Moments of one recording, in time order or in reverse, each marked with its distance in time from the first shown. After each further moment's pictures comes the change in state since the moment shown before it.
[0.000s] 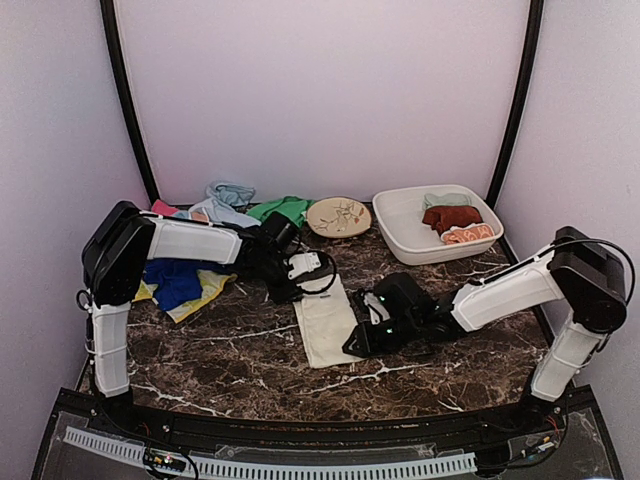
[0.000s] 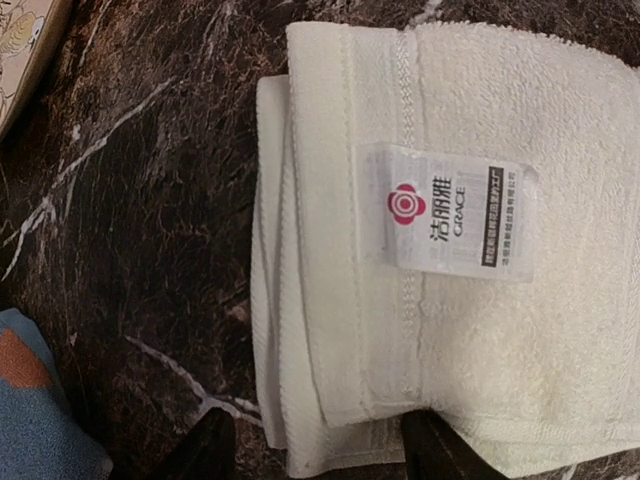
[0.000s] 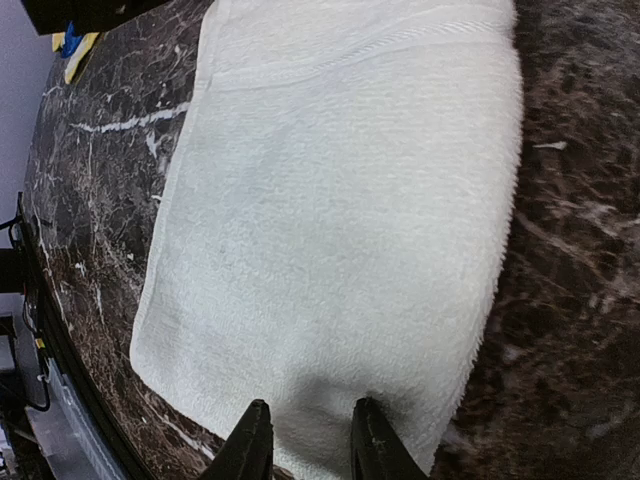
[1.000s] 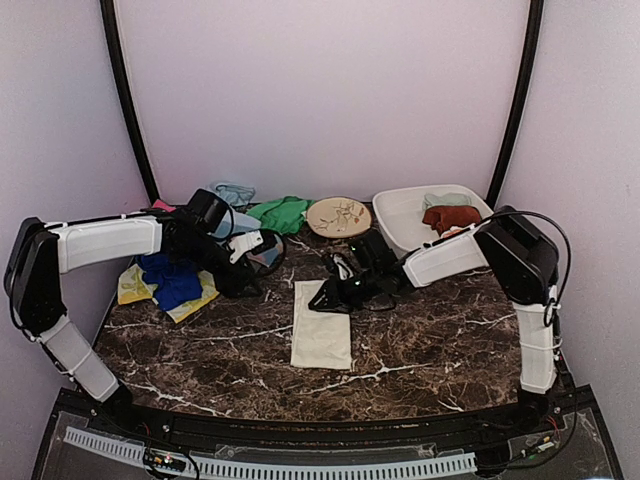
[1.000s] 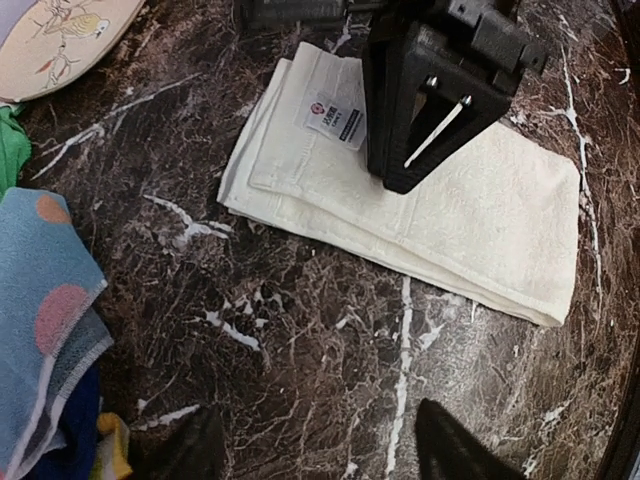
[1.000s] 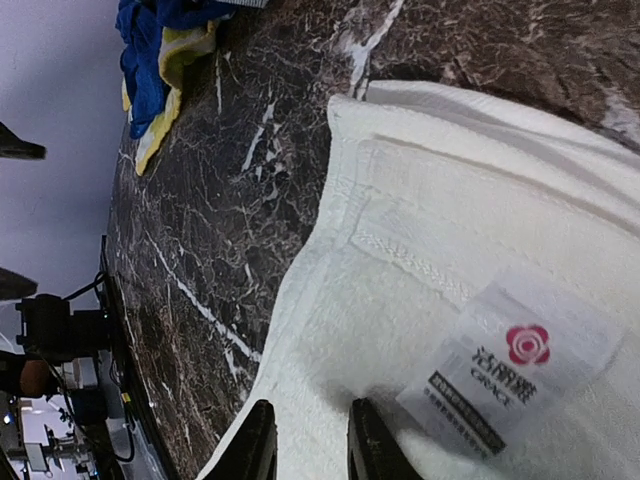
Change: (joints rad) left arm 0.203 -0.435 -0.265 -0.156 0.378 -0.019; right arm -0.178 0.404 0.496 0.006 -0.344 -0.042
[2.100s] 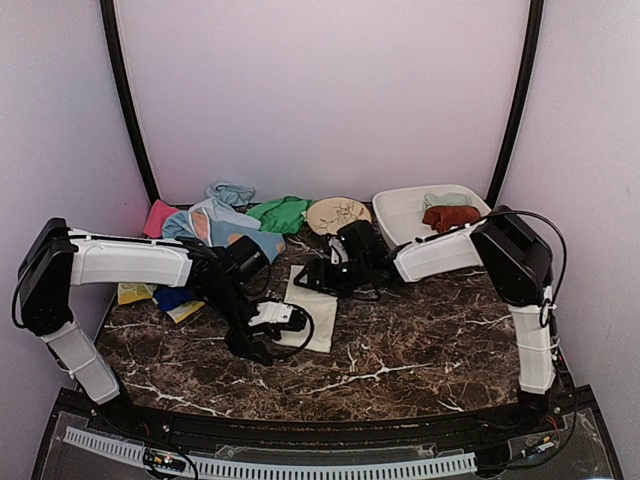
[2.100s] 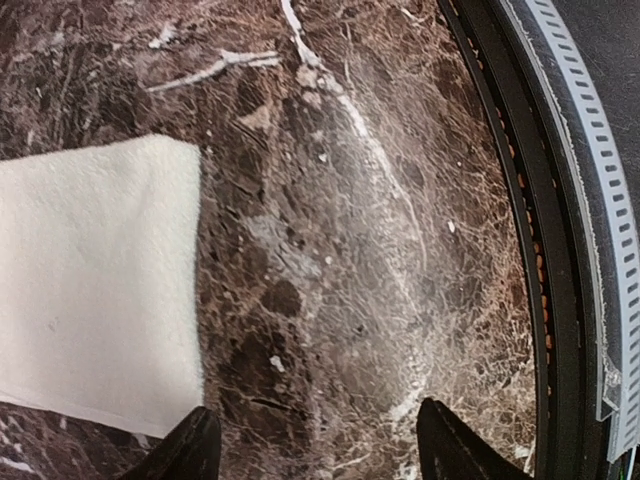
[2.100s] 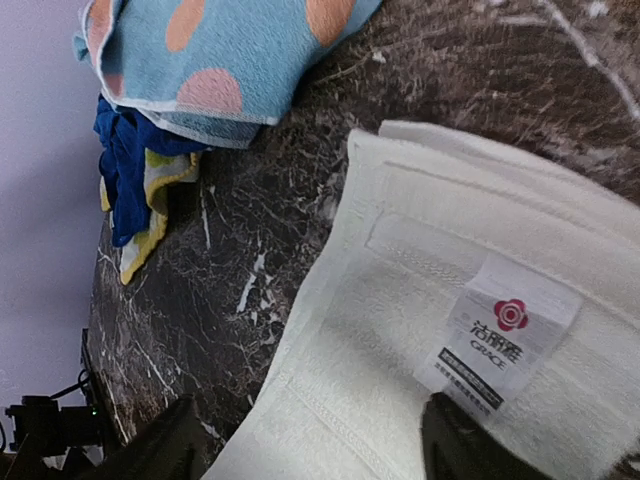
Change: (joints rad) left arm -0.284 0.035 -0.099 -0.145 0.090 0.302; right arm 0.029 0.083 0.145 0.045 0.235 0.099
